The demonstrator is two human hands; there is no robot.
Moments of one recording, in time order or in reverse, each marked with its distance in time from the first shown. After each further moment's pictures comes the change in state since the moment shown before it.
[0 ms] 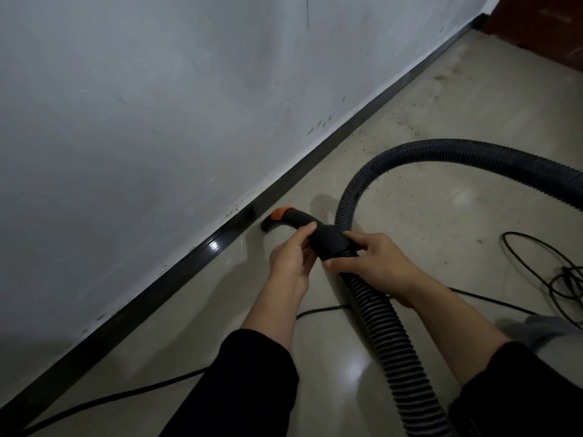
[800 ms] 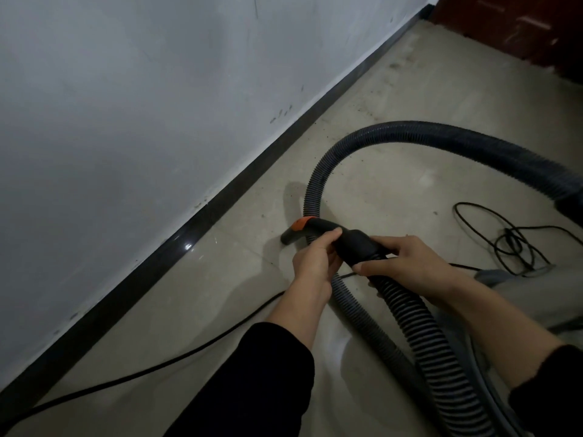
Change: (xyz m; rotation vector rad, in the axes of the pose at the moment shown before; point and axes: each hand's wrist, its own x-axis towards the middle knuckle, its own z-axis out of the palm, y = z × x) left_hand -0.046 -0.067 0.034 0.086 -0.071 -0.184; right_hand -0.076 0.035 -0.046 0.004 0.118 0.127
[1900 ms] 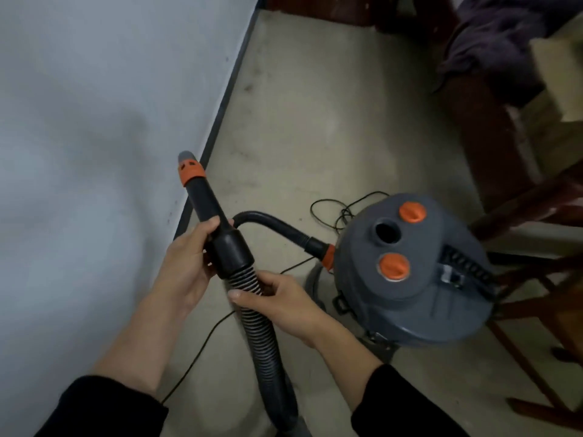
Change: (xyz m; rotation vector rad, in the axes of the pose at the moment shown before) left_hand -0.352 0.172 0.312 0.707 -0.174 0.199; right_hand -0.260 -0.226 -0.198 0.758 -0.054 -0.001
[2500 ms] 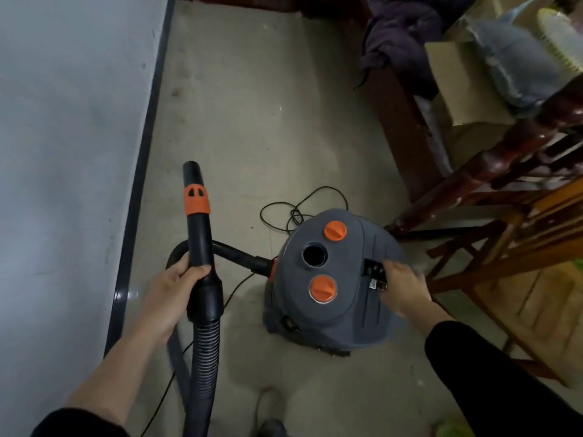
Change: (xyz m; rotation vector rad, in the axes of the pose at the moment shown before) left_hand 0.016 0.014 0.087 0.536 -0.139 -0.055; right_hand -0.093 0.006 -0.287 -1.299 0.606 0.586
